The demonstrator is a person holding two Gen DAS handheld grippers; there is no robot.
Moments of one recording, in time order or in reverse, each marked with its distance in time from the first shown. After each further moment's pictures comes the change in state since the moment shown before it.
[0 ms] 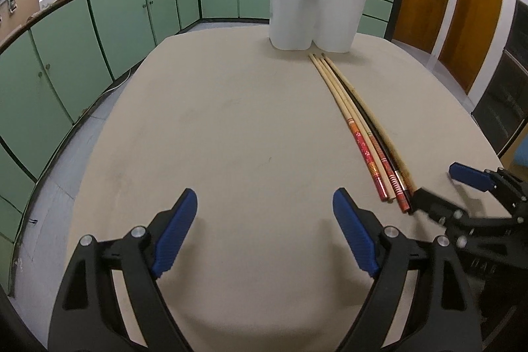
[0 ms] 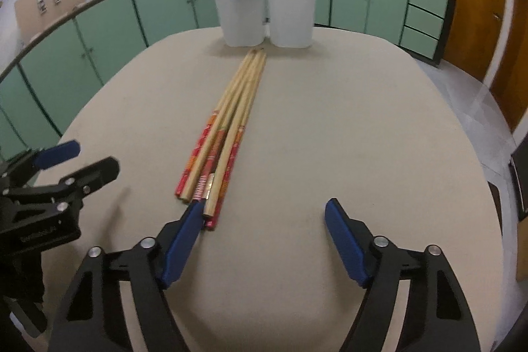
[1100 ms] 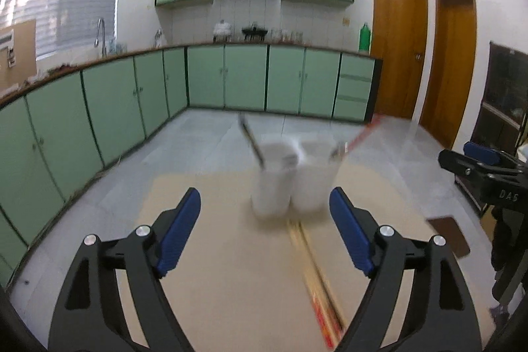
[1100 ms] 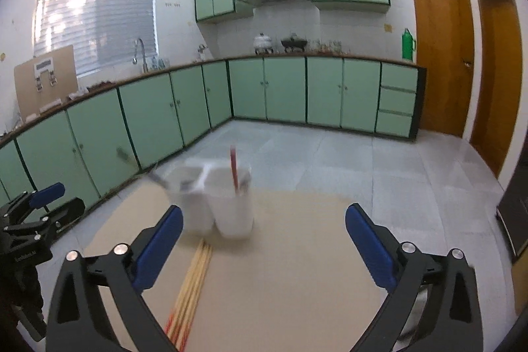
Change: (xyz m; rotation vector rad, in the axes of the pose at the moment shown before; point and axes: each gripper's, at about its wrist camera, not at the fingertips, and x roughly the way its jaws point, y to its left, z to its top) left arm -0.068 -0.013 0.132 0.023 -0.355 -0.062; right arm -0.093 -0.078 0.143 0.046 -0.391 -0.040
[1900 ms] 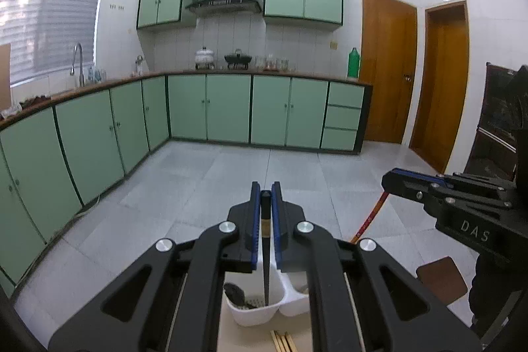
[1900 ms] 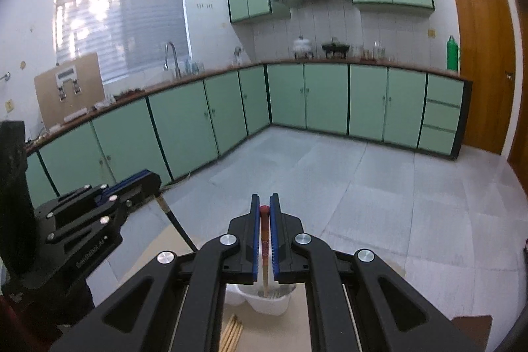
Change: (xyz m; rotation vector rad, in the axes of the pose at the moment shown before) left arm 0.098 -0.034 0.148 0.018 -0.113 -0.071; right arm 0.099 0.019 0.143 -0.049 0.008 0.189
